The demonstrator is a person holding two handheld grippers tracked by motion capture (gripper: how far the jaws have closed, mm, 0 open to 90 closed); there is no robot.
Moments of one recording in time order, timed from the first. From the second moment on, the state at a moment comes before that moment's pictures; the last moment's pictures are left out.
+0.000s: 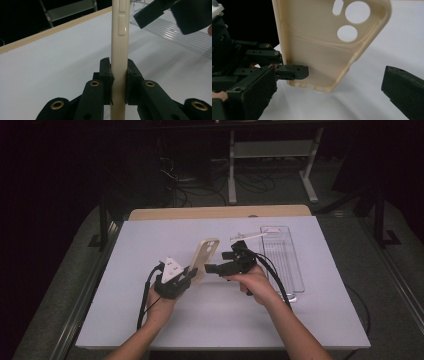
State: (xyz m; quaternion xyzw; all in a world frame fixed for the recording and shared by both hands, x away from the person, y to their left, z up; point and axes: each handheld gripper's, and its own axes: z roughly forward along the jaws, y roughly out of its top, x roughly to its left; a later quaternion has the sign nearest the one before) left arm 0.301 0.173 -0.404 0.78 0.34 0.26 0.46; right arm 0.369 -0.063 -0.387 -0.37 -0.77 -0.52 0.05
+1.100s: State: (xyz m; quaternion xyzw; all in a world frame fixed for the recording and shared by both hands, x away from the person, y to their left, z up) left arm 0.289 0.147 -0.410 0.79 0.31 0.26 0.46; right arm 0.369 -0.051 -0.393 -0.40 -0.73 -0.55 0.06
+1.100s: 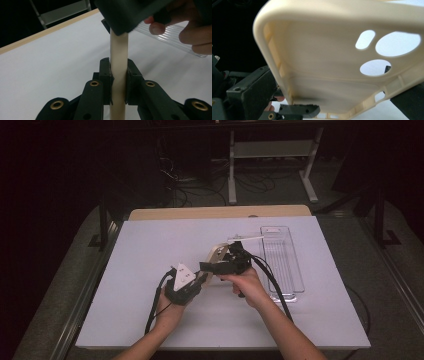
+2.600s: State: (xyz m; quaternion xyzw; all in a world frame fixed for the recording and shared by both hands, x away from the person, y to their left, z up) left arm 0.304 0.190 -0.403 0.83 0.25 0.12 0.48; right arm 0.370 -0.068 -0.388 -0.42 -0.72 -0.55 0.03
